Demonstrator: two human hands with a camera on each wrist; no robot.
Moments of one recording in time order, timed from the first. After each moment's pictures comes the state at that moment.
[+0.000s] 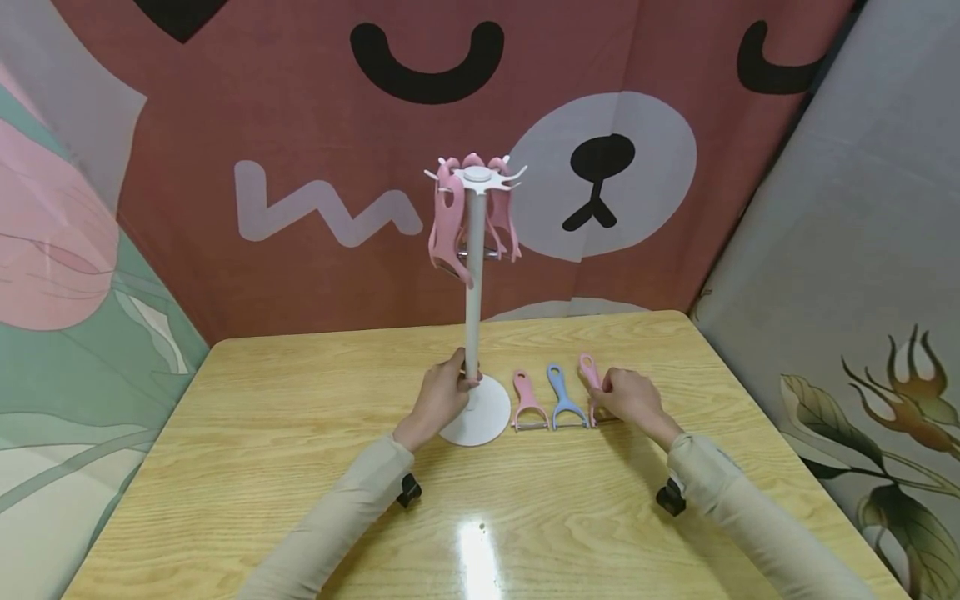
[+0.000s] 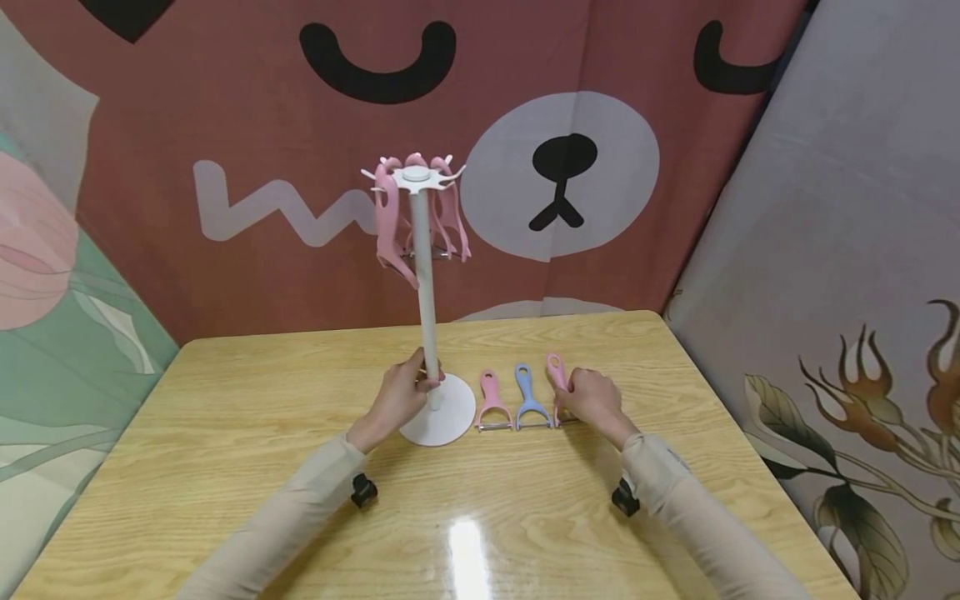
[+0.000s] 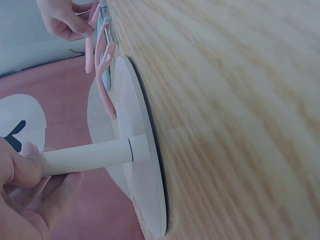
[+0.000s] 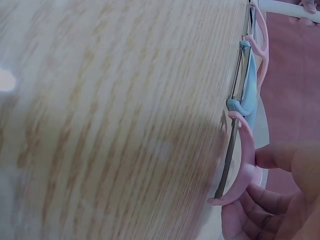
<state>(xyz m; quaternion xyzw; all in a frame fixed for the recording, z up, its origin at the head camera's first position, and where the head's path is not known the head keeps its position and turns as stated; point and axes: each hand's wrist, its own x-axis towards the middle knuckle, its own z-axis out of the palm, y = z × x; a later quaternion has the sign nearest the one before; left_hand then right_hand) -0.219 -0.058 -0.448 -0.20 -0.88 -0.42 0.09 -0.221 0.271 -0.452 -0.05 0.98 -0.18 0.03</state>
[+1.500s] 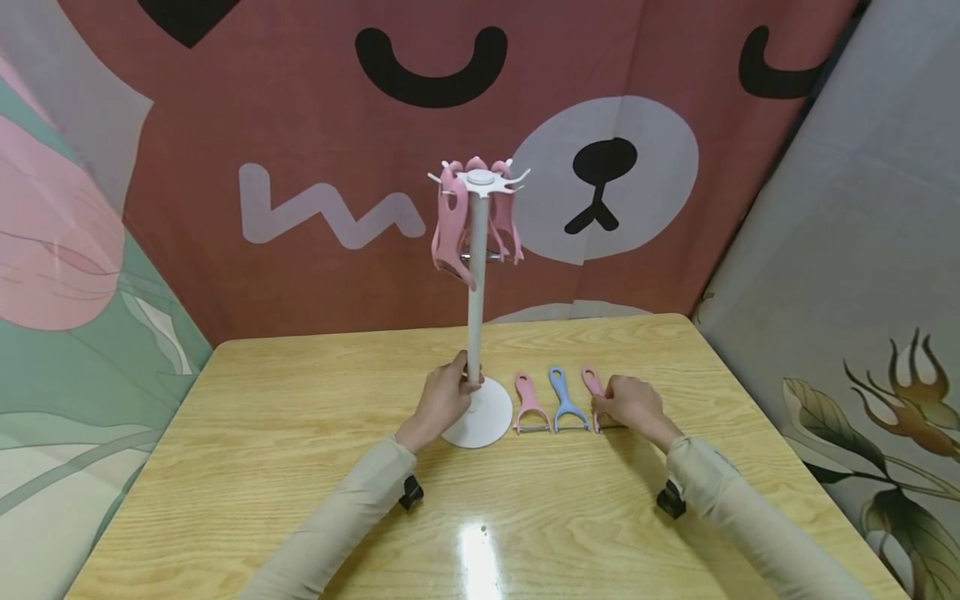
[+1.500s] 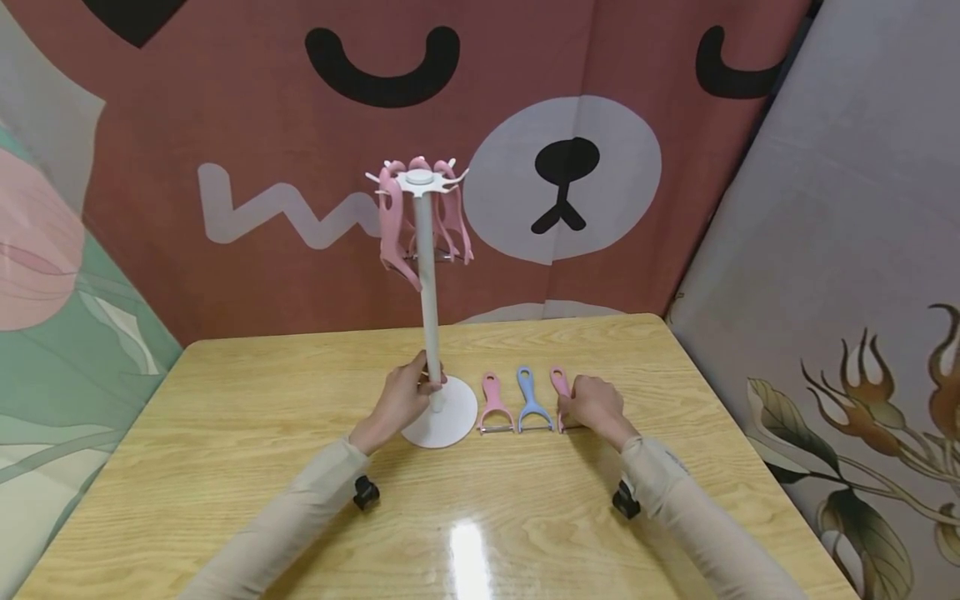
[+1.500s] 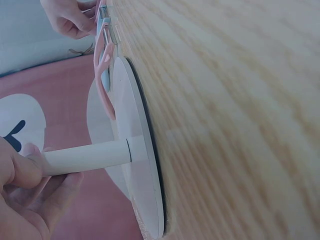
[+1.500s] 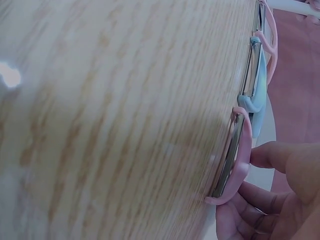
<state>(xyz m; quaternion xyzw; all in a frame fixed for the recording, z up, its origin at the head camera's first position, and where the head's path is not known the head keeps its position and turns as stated) -0.218 -0.058 -0.450 -0.20 -0.88 -0.41 0.10 -0.221 0.271 -0.458 -0.02 0.98 -0.17 0.06</state>
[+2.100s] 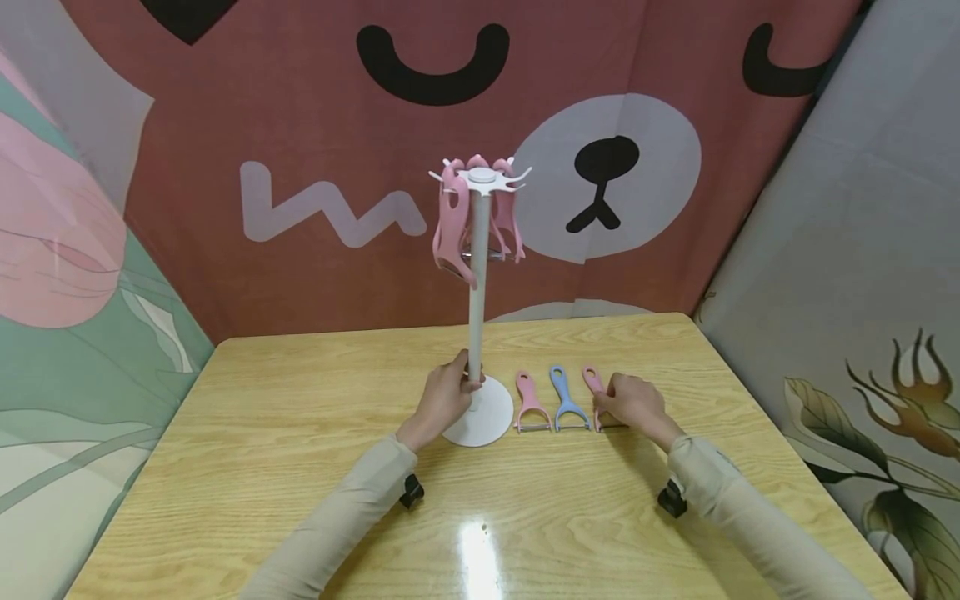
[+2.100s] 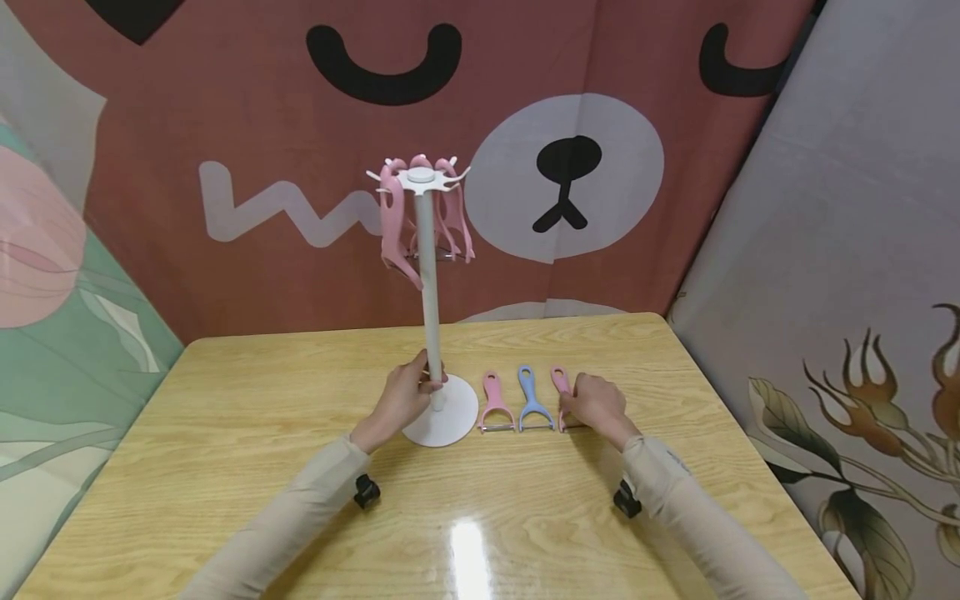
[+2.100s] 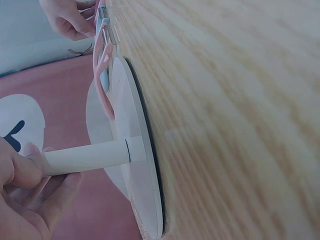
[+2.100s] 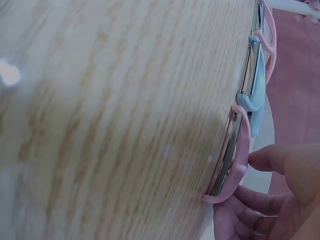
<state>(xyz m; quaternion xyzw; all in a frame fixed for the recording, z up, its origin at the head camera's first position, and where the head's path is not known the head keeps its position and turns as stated) -0.221 -0.058 -0.451 -0.20 -0.88 -0.41 0.10 -0.217 0.270 -0.453 -0.03 0.98 -0.17 0.06</state>
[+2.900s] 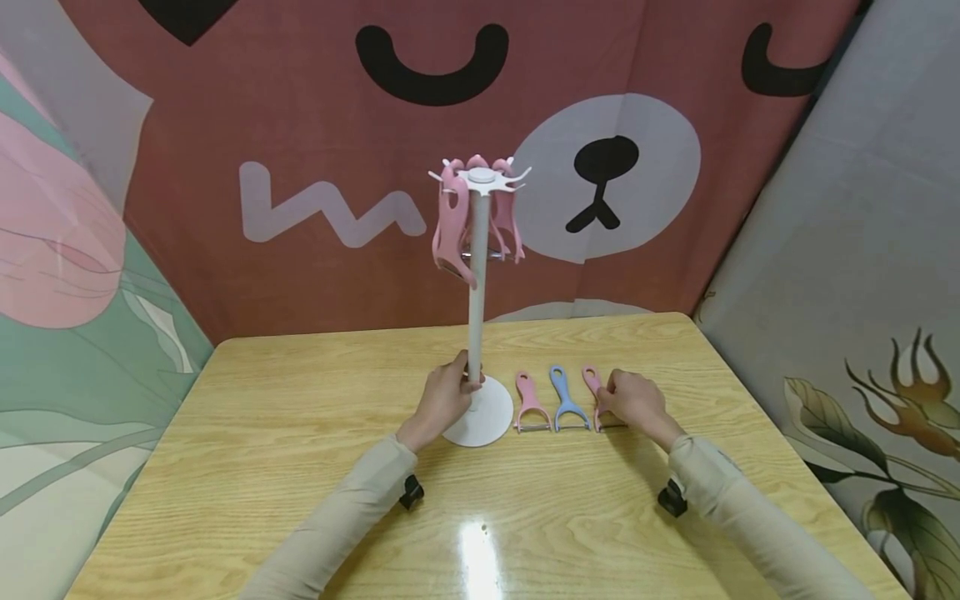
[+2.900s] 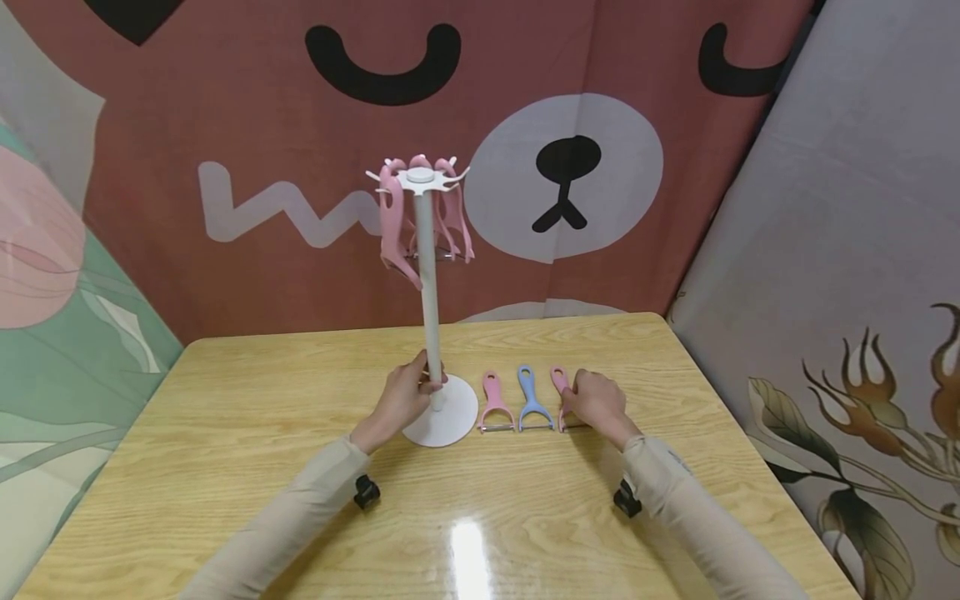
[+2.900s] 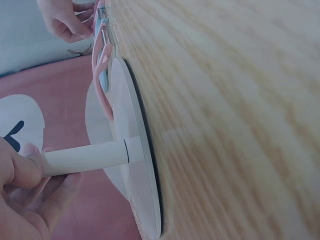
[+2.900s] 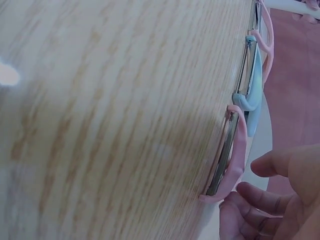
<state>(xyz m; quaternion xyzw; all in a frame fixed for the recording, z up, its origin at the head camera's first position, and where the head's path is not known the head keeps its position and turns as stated) -0.219 -0.059 -0.454 -0.22 -0.88 -0.40 0.12 -0.219 0.271 -0.451 -0.02 0.98 -0.17 0.05</state>
